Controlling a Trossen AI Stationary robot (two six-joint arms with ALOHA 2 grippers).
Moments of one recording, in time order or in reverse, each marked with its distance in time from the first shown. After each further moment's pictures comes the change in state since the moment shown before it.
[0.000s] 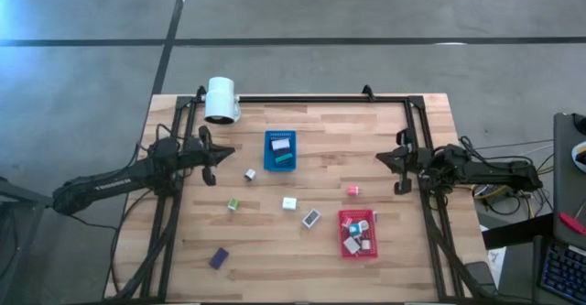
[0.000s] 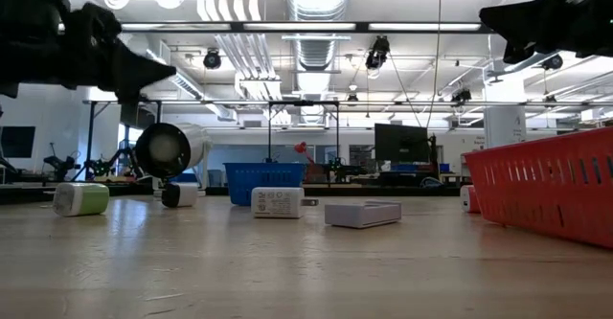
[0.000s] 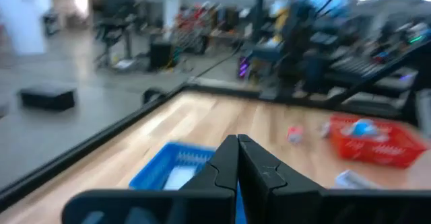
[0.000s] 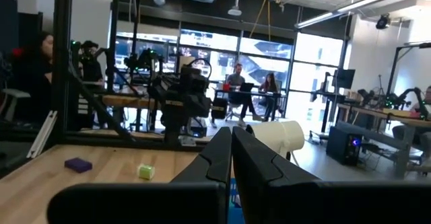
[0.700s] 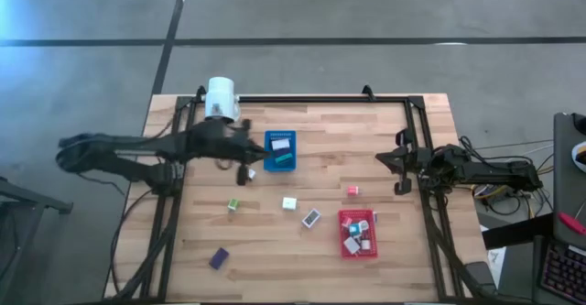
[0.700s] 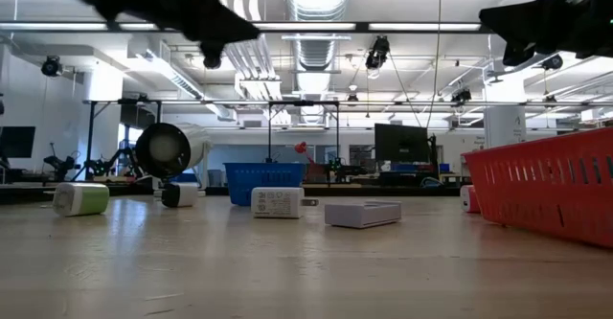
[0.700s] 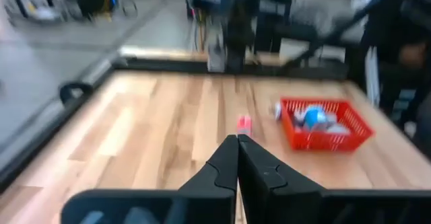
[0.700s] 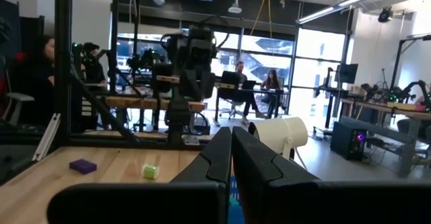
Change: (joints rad) left arm -0.198 0.832 0.610 -0.056 0.018 0.070; right arm 0.001 0.000 0.000 -0.004 0.000 0.030
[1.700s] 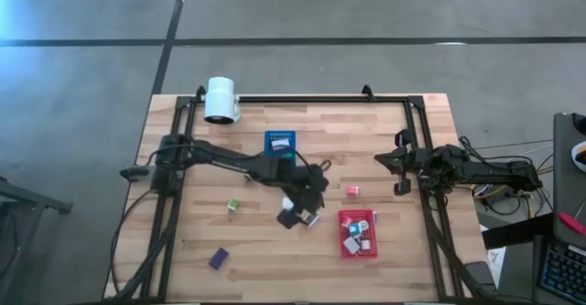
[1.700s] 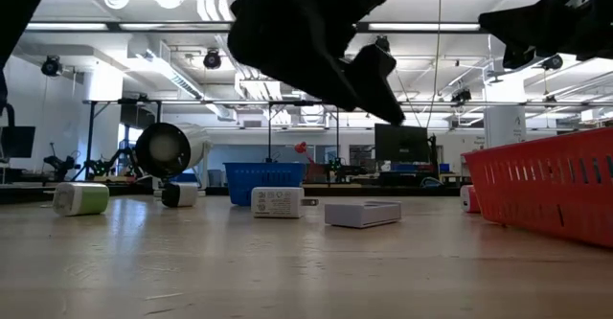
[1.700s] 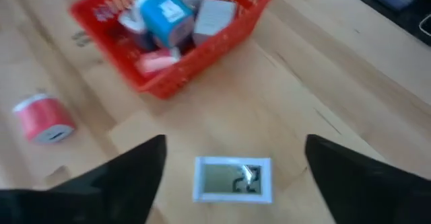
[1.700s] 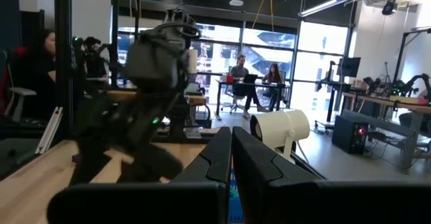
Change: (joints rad) left arm -0.249 0.967 0.863 -0.557 0.244 0.507; right arm 0.000 -0.001 0.001 -0.030 -0.004 0.007
